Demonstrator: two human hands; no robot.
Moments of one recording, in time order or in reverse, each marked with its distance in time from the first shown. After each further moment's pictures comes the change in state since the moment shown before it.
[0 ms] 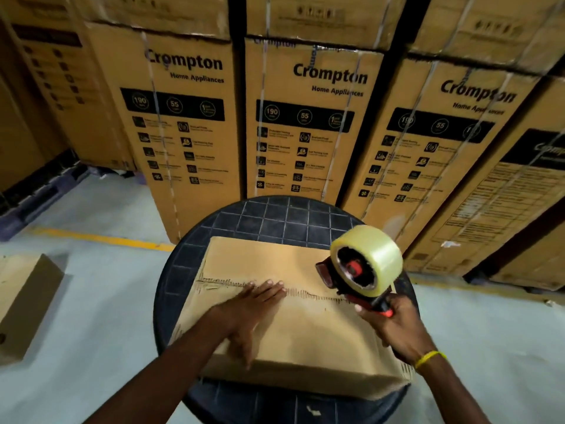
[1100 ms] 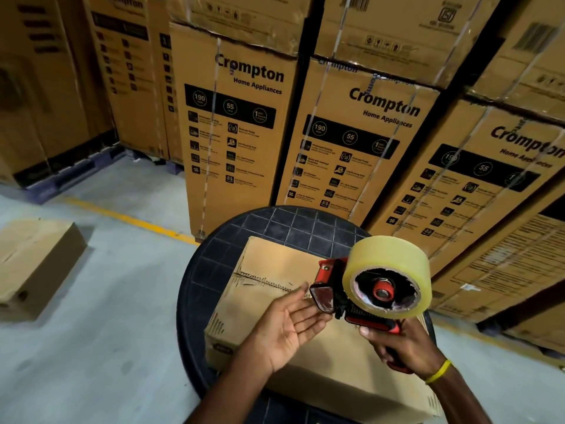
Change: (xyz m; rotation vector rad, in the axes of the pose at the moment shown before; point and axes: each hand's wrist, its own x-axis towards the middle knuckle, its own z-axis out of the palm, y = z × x) left_hand -0.070 0.071 -0.015 -2.550 0.467 -0.104; right_hand -0.001 -0.056 0.048 0.070 -0.380 -0.131
